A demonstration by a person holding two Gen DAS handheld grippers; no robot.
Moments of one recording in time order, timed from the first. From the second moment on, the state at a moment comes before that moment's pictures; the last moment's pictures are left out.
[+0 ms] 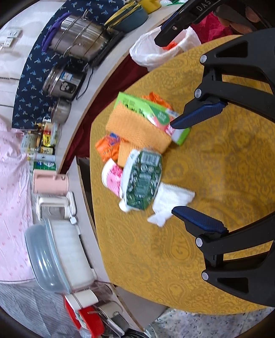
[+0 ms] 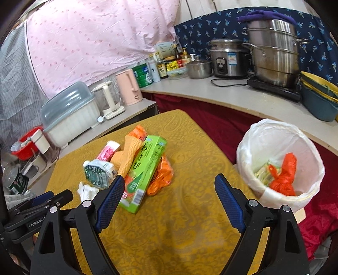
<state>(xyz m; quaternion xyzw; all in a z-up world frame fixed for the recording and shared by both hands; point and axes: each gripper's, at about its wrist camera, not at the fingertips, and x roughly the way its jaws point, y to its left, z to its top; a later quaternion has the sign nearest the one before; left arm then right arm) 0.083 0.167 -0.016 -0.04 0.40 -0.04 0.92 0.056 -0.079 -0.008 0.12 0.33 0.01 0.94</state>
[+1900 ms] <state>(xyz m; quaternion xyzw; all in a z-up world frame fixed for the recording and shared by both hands) 0.142 0.205 -0.095 -0.05 0.48 -0.06 0.88 0.171 0.010 -0.074 0.11 0.40 0.10 0.90</state>
